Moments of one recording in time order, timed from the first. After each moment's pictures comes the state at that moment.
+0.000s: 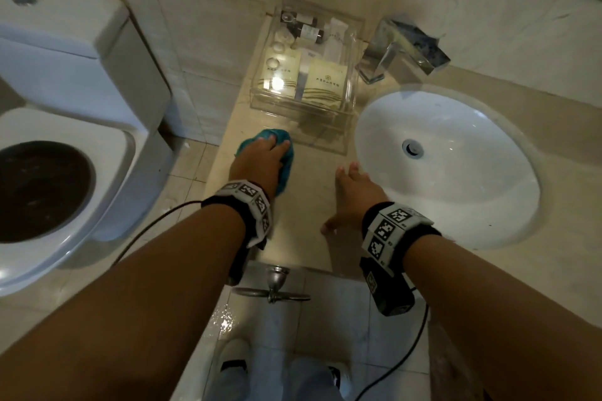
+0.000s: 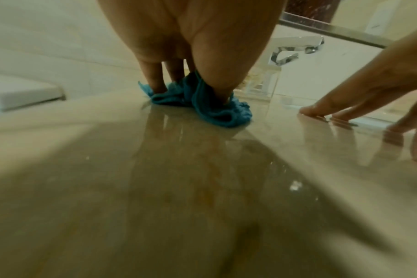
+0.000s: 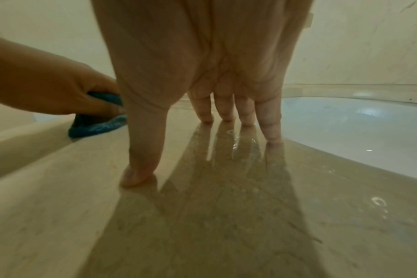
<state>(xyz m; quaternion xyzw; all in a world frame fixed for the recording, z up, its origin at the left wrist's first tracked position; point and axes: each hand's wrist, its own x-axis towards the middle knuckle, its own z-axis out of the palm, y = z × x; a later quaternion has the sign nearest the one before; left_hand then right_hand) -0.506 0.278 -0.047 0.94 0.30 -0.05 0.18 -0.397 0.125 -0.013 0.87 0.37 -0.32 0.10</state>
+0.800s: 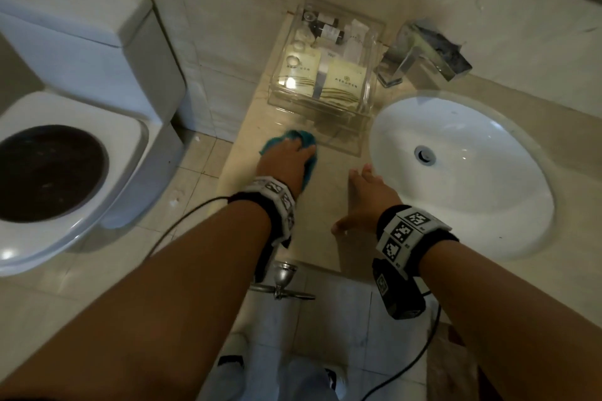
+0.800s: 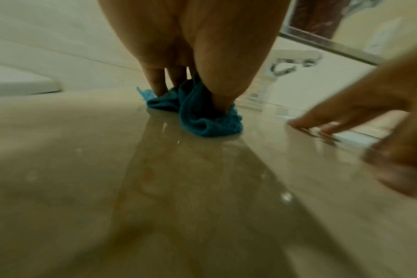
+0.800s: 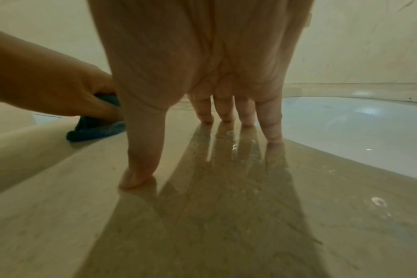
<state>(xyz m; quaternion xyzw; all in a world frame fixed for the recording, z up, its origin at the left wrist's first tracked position) -0.500 0.263 -0.038 0.94 0.26 -0.07 0.20 -0.398 0.125 -0.011 0.87 0.37 -0.31 0.10</state>
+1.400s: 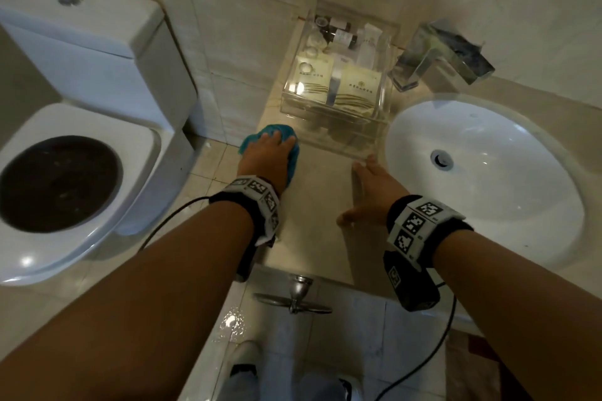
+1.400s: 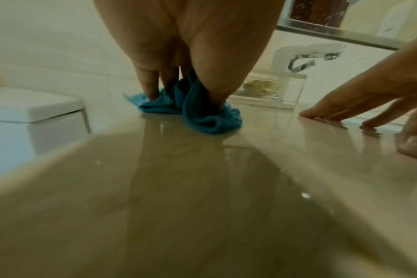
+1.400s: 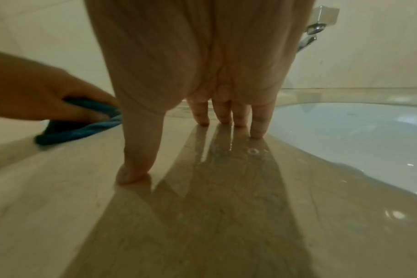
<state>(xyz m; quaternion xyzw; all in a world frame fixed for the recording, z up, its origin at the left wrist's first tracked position) -0.516 0.314 -0.043 0.93 0.31 -0.12 0.17 -0.391 0.154 -0.011 0.86 0.39 -0.31 0.05</state>
